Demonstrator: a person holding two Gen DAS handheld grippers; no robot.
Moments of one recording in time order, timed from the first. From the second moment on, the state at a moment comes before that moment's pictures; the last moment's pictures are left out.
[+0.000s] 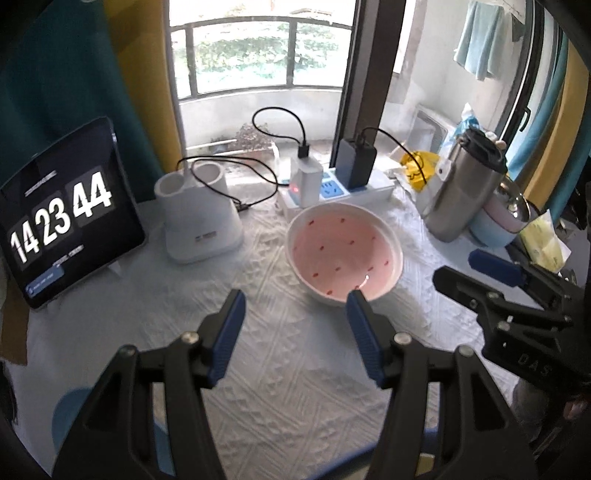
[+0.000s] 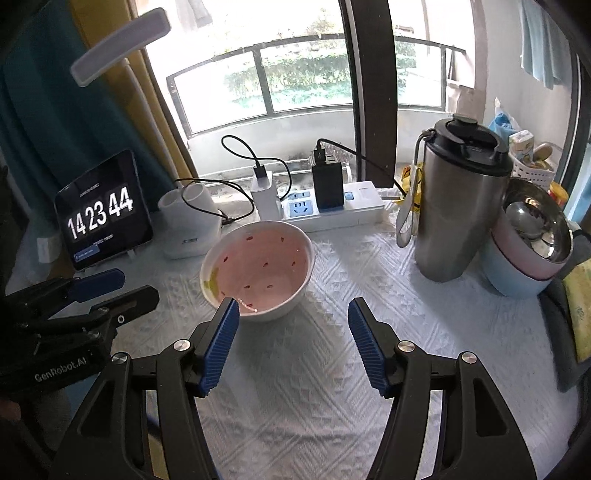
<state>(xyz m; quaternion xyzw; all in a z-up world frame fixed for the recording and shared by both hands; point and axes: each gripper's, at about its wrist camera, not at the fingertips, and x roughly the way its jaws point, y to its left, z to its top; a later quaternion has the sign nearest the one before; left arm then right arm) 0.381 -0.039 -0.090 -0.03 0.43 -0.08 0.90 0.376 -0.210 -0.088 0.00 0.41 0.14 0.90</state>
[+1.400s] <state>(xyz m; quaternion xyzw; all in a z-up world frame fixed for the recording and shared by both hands) 0.470 -0.076 -0.149 -0.01 0.54 -0.08 0.84 0.455 -0.214 -0.169 0.10 0.48 0.15 0.86</state>
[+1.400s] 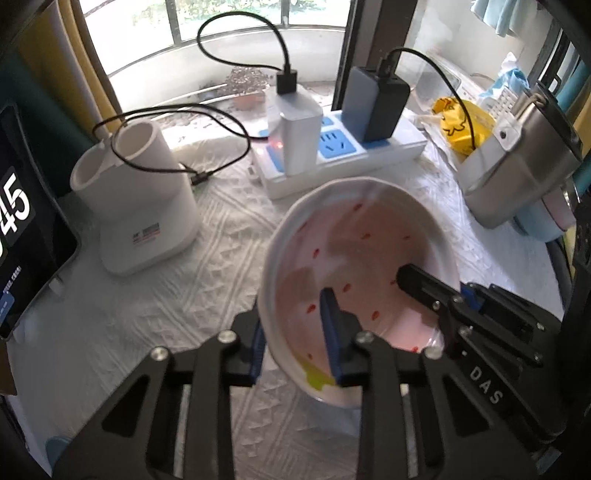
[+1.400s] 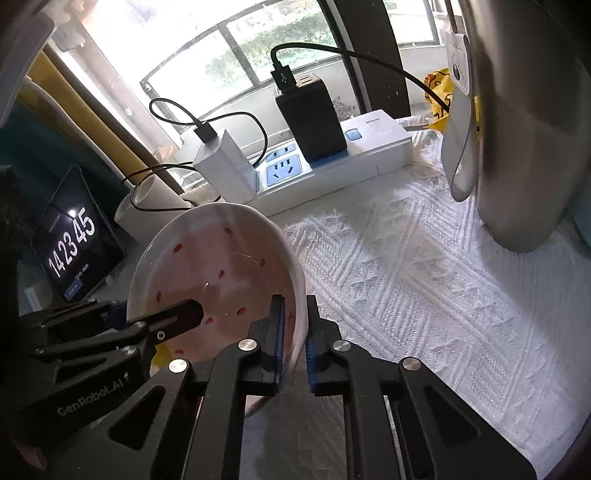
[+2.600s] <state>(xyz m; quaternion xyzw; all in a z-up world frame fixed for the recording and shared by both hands) 0.395 -0.084 -0.071 0.00 0.43 -0.08 0.90 0.400 -0.227 -0.081 0.07 0.39 0.15 0.91</state>
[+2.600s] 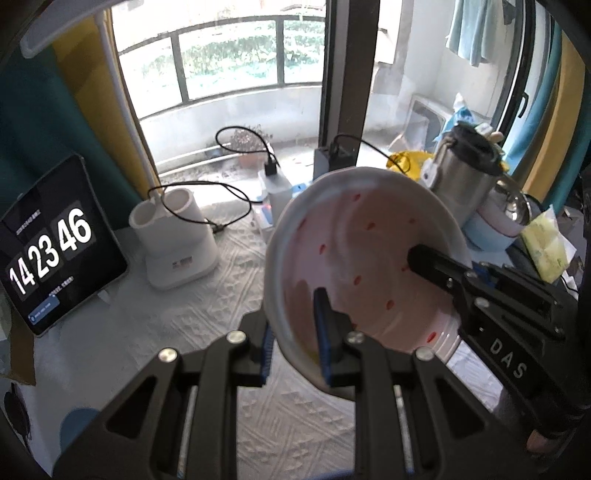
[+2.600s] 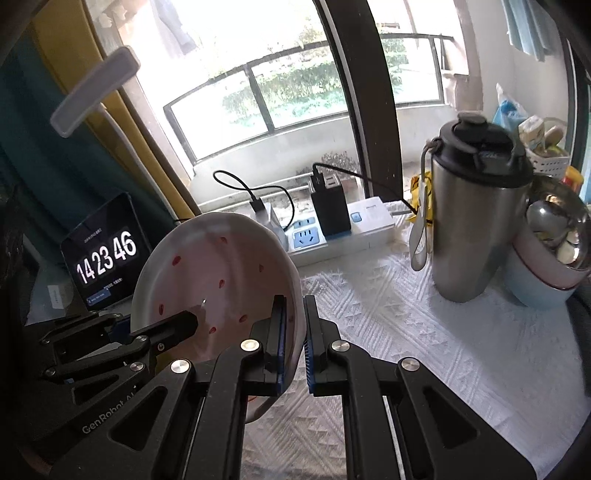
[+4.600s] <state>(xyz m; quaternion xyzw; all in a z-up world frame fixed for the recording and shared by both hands) 0.216 -0.053 -0.036 -0.03 0.38 -0.08 0.92 0.236 -0.199 -0.043 0.04 0.37 0.16 0.92</state>
